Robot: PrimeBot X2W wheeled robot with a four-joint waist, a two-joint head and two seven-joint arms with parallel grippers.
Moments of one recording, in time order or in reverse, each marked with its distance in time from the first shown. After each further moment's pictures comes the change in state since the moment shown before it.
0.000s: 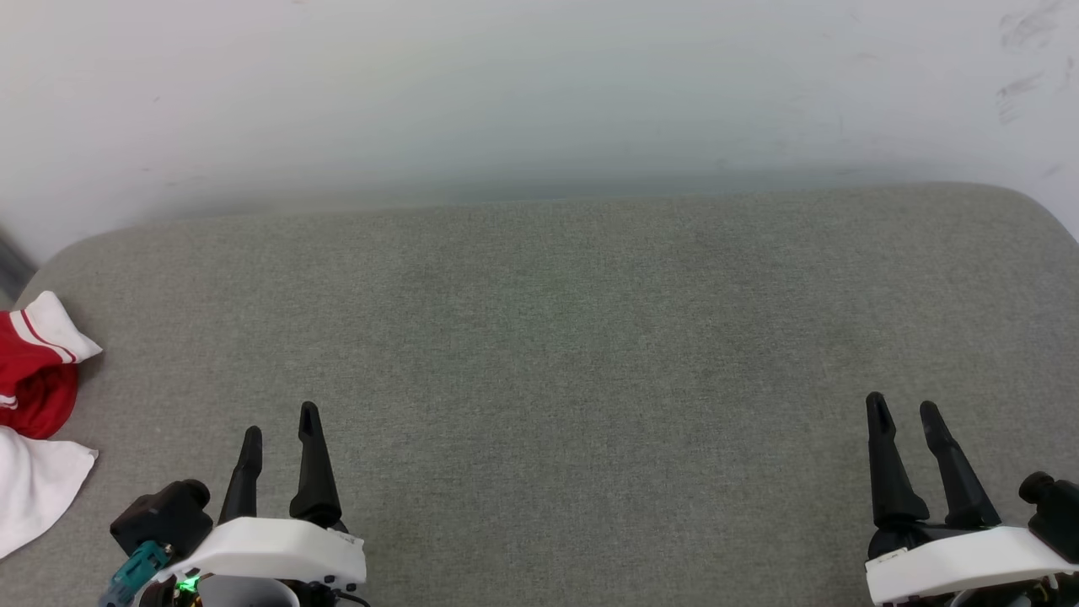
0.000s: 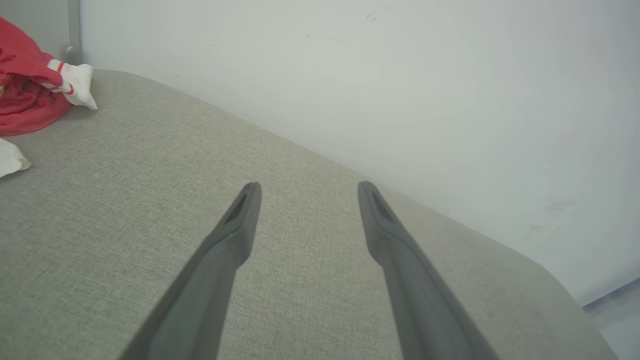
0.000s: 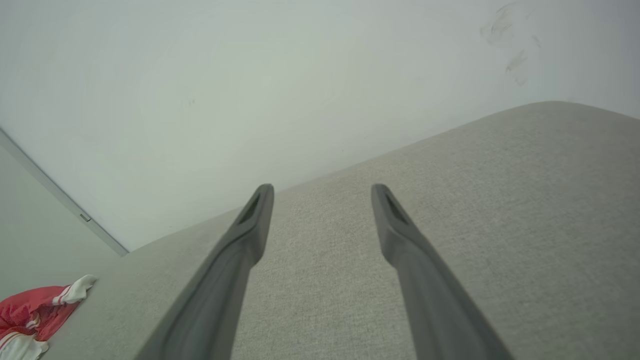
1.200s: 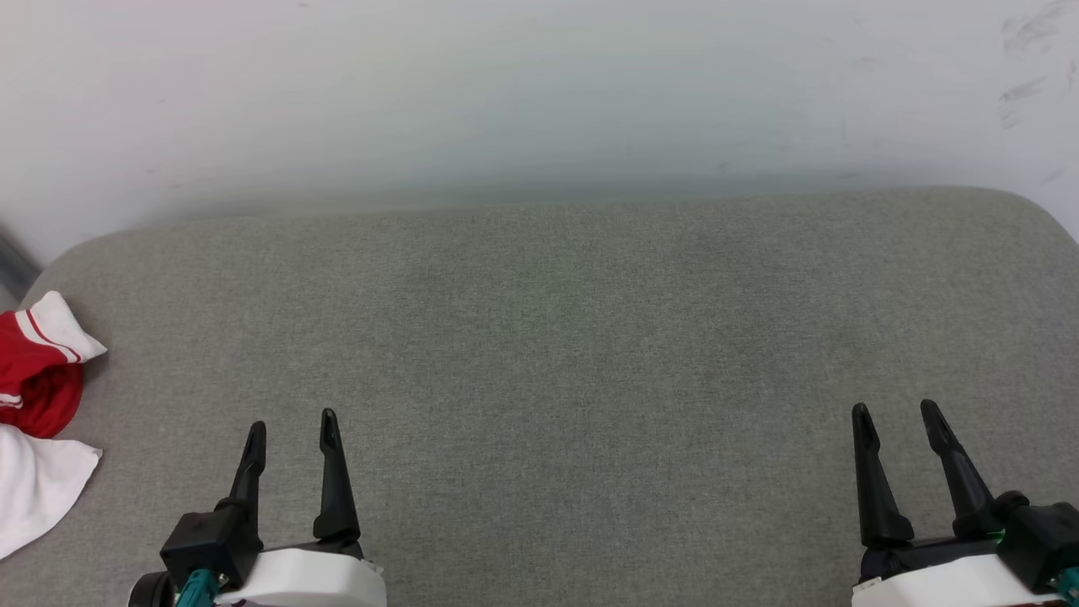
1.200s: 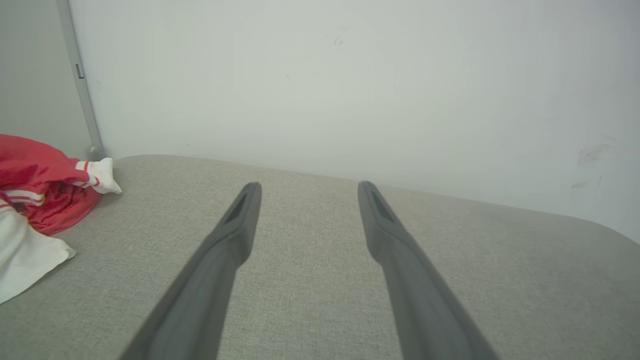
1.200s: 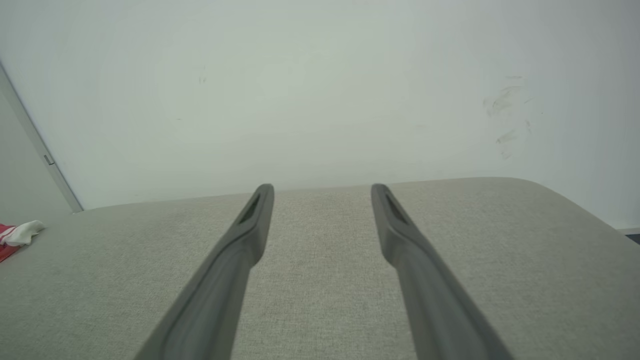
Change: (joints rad) left arm 0.049 -0.030 -0.003 -0.031 0.334 -0.047 -0.082; right arm 0.048 0.000 0.022 -0.067 -0.301 0.000 -0.083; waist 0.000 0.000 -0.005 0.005
